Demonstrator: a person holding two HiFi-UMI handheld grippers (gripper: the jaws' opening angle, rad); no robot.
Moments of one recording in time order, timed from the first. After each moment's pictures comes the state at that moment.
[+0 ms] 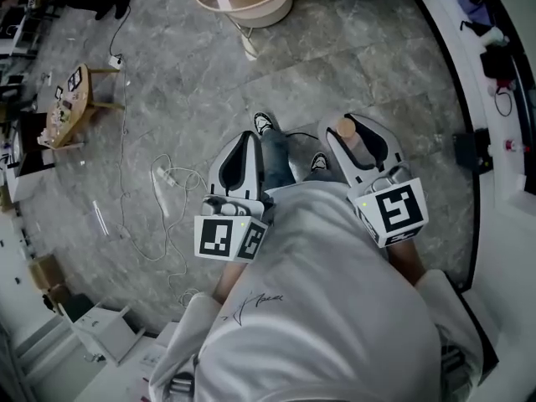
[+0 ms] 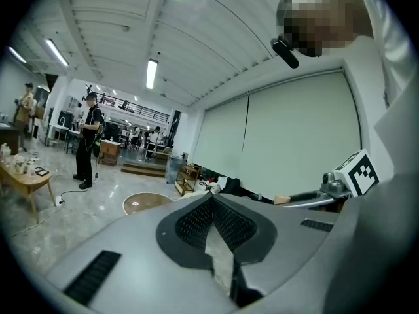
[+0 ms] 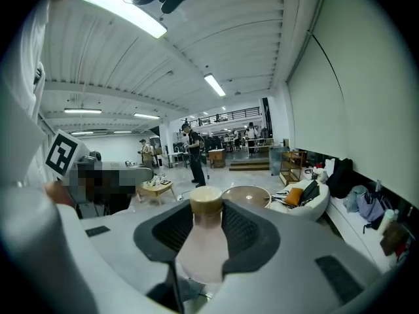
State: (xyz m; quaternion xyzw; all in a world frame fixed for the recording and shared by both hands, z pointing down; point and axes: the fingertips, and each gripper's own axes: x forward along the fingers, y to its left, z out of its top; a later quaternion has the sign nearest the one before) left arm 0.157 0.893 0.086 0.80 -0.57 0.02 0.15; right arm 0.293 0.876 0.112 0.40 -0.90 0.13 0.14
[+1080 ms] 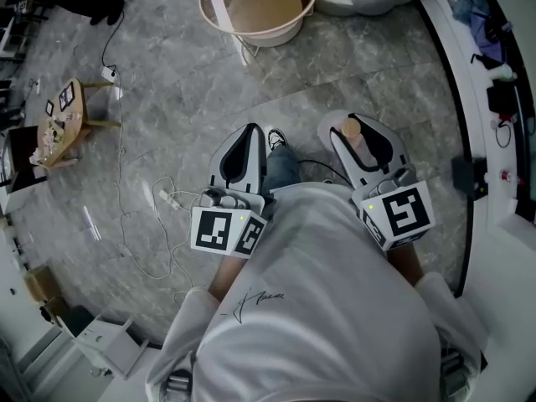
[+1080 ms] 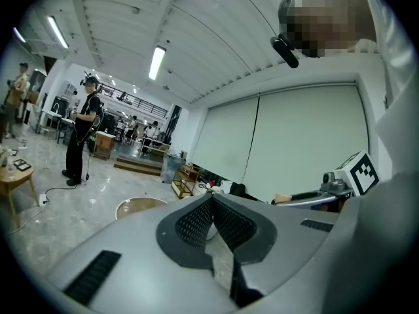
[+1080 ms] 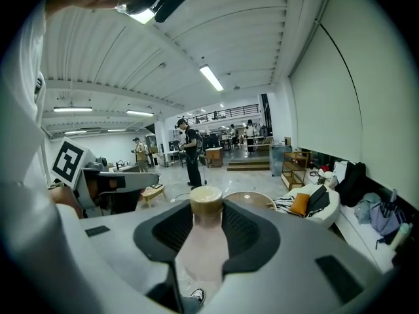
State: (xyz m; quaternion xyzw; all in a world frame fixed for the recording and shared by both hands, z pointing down) left arm 0.049 0.694 0.088 0.82 -0.55 0.00 0.18; right arm 0.181 0.687 0.099 0.40 -0.89 0.13 0.15
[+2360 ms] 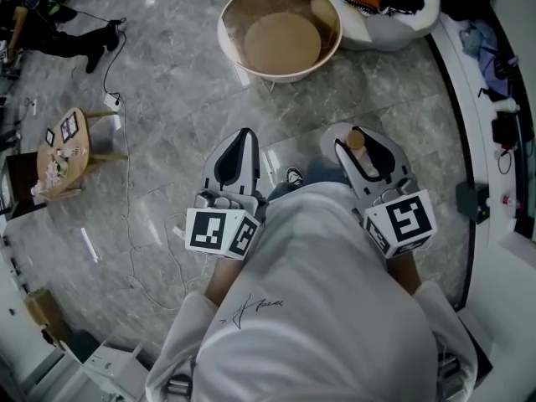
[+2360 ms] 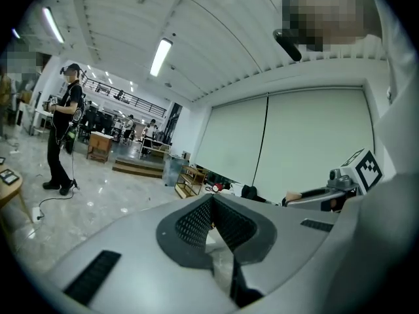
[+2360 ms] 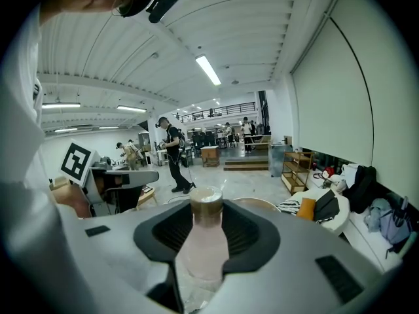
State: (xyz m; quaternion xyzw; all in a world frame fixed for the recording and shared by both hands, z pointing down) left arm -0.106 0.522 0.094 0.83 -0.54 0.01 0.17; right arm 0.049 0.531 0.100 0.42 -0.88 0.14 0.16
